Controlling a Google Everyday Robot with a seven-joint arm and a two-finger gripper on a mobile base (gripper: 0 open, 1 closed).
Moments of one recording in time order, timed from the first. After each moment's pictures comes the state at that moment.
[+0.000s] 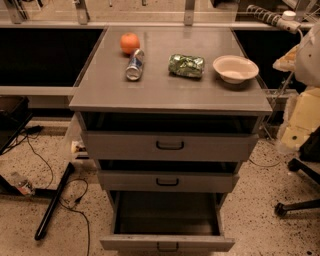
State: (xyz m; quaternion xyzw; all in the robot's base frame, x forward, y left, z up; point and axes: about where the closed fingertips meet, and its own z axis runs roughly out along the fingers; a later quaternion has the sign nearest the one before) arm 0.438 -0.217 0.976 -0.60 0.78 -0.03 0.16
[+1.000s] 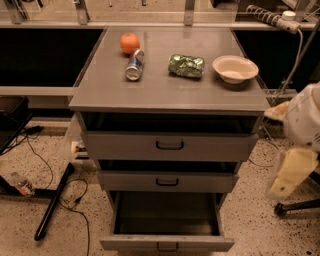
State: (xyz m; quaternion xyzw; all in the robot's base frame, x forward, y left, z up) arm 0.406 -0.218 0.888 -0.60 0.79 0.01 0.15
